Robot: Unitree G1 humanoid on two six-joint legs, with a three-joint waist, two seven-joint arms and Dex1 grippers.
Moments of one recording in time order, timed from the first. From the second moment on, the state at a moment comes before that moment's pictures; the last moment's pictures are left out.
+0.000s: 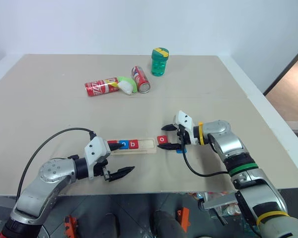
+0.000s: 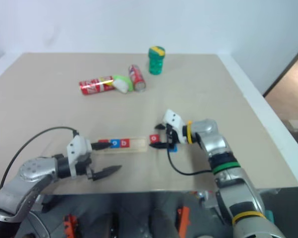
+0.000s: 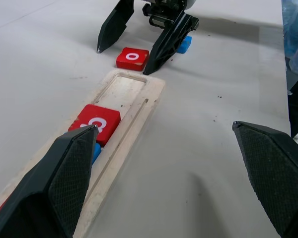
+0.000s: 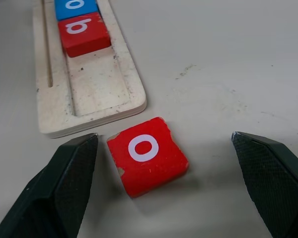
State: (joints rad) left arm -0.05 0.62 -0.05 -0.45 -0.40 0.41 -0.87; right arm -0.75 -0.48 0.24 0.54 0.08 0.17 1.20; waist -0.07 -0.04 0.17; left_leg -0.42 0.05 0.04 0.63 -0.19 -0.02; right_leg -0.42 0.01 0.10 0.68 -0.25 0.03
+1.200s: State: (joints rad) left arm 0.01 0.63 0.00 -0.38 -0.33 0.33 -0.81; right arm -0.61 -0.37 0.28 -0.15 0.12 0.83 0.82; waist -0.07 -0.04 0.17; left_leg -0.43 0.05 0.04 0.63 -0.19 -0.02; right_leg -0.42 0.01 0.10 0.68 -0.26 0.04
